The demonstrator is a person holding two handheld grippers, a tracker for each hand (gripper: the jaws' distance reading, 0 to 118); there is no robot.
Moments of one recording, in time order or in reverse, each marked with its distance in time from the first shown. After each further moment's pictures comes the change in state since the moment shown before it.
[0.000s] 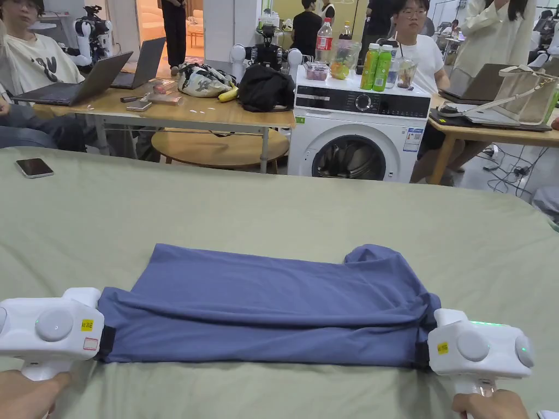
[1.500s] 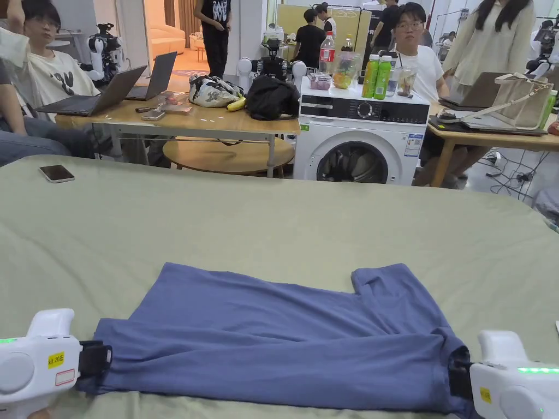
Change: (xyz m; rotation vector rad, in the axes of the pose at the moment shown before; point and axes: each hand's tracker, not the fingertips) left arm -0.018 -0.092 0.084 0.226 -0.055 0.067; right arm -0.012 -0.095 0.135 0.245 -0.184 0.079
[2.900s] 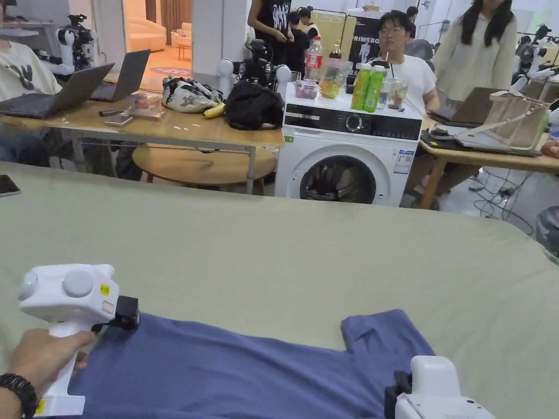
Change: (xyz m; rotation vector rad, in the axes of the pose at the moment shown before) left arm 0.043 0.181 -0.246 -0.257 -0.003 -0.041; right arm -0.090 0.061 -0.056 0.186 0.094 -0.048
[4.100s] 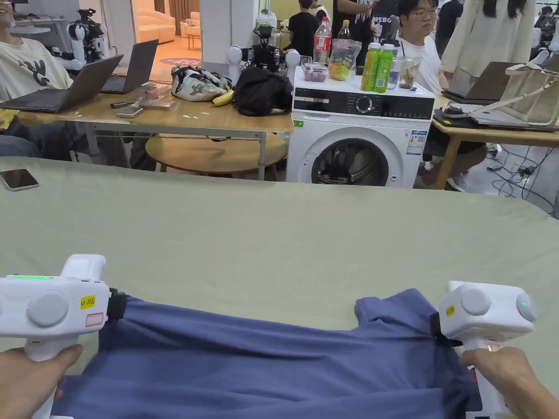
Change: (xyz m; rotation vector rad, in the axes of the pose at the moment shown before) left arm 0.006 -0.060 0.107 0.245 -0.011 -0.088; right arm 0.122 0.064 -0.188 -0.490 0.000 -0.079
